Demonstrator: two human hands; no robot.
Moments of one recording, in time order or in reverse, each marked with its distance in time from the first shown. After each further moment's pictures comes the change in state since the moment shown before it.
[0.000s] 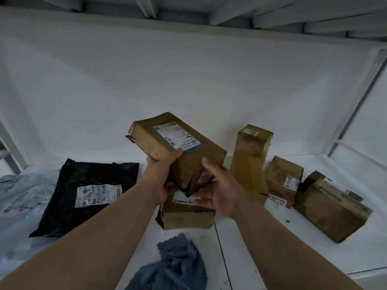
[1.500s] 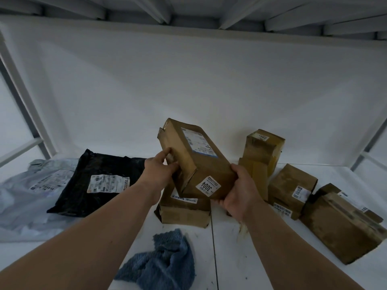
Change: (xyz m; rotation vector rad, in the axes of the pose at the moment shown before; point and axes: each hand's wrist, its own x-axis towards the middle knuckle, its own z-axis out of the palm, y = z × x) left_hand -0.020 -0.008 0.010 0.492 0.212 0.258; right_hand 0.000 -0.009 -0.046 0.321 -0.016 -0.025
